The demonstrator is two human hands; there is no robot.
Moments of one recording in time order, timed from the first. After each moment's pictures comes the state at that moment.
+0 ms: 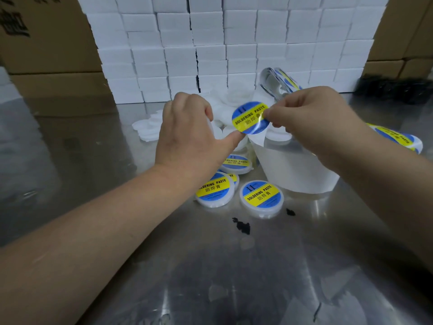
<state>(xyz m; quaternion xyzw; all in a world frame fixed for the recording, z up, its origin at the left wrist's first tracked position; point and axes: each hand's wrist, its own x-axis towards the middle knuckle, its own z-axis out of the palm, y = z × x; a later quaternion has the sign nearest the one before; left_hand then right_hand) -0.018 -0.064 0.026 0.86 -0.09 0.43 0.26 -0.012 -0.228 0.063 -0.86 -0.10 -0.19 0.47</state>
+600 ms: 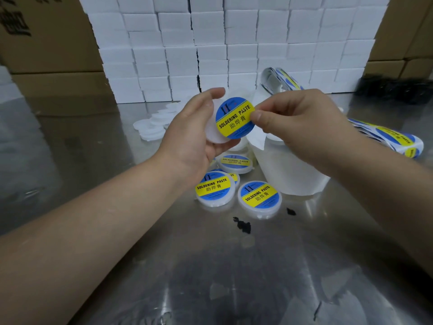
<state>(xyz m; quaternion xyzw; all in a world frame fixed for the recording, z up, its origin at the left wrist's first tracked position) -0.020 -0.070 0.038 0.57 -0.11 0.07 0.81 -0.022 -0.221 0.060 -0.82 -0.24 -0.17 0.48</state>
